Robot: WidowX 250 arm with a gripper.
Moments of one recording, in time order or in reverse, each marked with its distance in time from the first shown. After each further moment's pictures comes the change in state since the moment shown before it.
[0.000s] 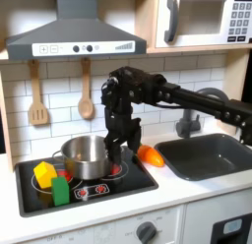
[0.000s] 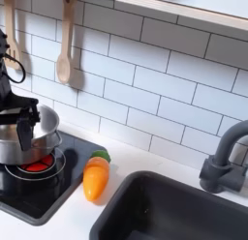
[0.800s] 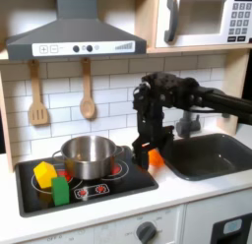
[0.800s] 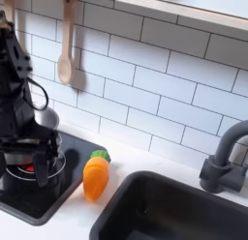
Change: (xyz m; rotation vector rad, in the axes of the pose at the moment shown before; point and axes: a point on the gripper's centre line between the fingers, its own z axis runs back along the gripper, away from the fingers) arm -0.054 -0.029 -0.007 0.009 0.047 -0.238
